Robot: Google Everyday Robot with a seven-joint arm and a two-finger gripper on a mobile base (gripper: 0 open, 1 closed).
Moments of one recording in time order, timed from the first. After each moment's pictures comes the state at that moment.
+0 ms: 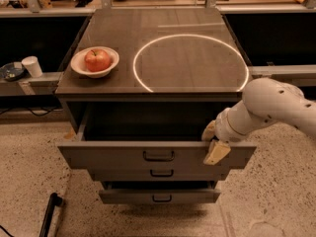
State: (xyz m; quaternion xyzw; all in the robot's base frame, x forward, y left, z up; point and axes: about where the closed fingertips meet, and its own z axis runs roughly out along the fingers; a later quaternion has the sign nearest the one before) arm 0.532 -0.169 0.663 -0.66 0.72 0.06 0.21
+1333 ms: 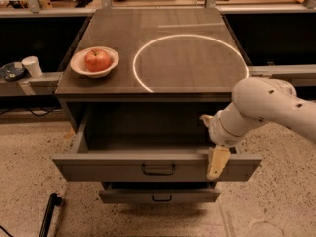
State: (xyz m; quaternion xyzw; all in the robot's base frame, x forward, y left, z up) arm 0.510 -0.156 0.670 -0.69 0.70 0.05 0.17
